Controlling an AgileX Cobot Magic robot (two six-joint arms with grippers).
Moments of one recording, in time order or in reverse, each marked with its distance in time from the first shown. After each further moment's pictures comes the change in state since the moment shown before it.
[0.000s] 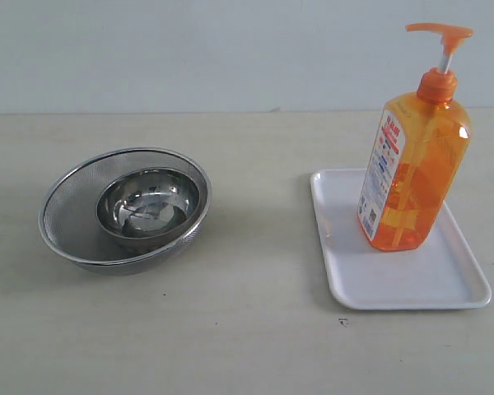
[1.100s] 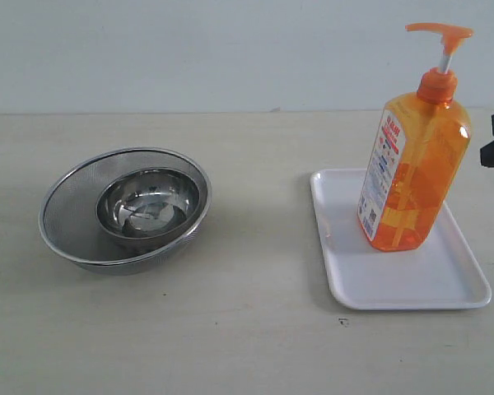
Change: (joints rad) left arm 0.000 0.000 0.000 0.000 0.000 0.000; right arm 0.000 0.500 0.000 0.140 -0.259 -0.030
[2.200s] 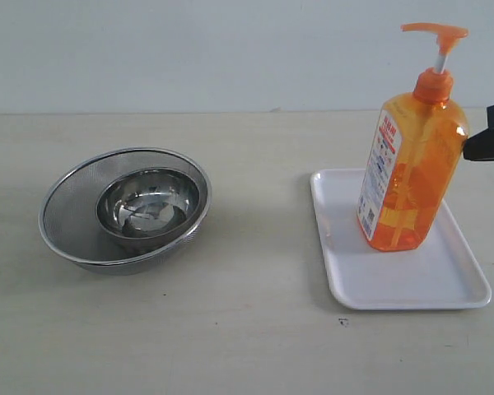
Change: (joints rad) left arm 0.000 0.000 0.000 0.000 0.000 0.000; right arm 0.000 0.008 0.000 0.106 0.107 -0.100
